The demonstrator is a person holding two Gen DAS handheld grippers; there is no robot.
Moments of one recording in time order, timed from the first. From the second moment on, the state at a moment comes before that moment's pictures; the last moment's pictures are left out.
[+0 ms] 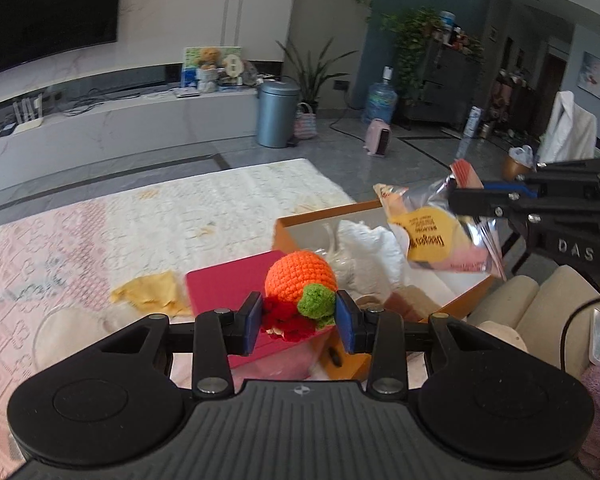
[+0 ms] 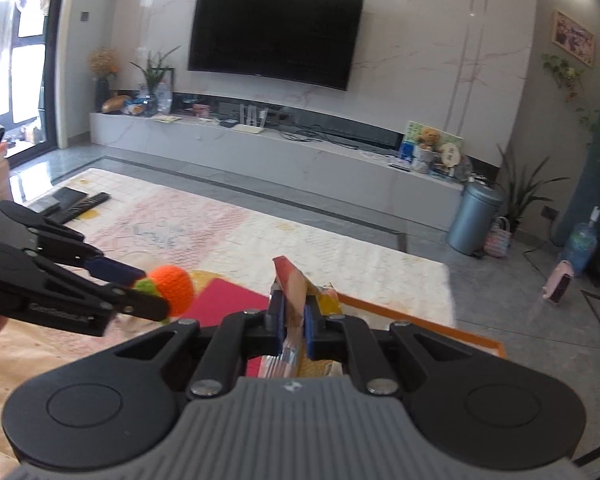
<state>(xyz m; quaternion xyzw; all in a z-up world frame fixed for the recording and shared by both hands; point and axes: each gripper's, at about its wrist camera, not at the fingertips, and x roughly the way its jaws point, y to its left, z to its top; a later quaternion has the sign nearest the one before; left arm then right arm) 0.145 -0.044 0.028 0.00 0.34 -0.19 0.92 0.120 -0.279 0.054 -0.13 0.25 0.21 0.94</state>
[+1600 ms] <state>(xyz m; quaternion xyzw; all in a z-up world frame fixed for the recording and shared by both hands) 0.256 -0.187 -0.043 0.04 0.44 -0.31 0.84 0.262 -0.384 -0.088 -0.30 0.48 0.27 0.78</state>
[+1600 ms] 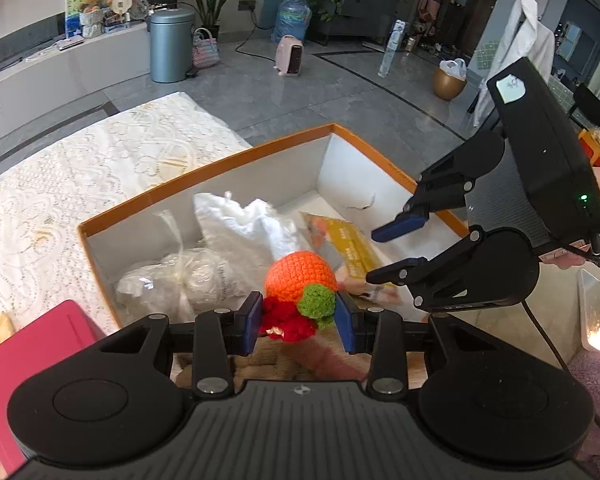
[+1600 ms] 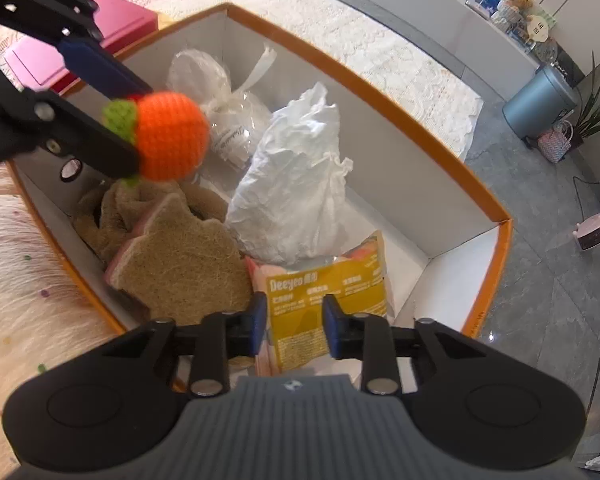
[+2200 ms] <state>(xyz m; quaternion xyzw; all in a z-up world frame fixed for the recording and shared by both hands) 0.287 -0.270 -0.084 0.02 0.49 -0.37 0.78 0.237 -0.417 -0.059 -0.33 0.46 0.20 0.80</state>
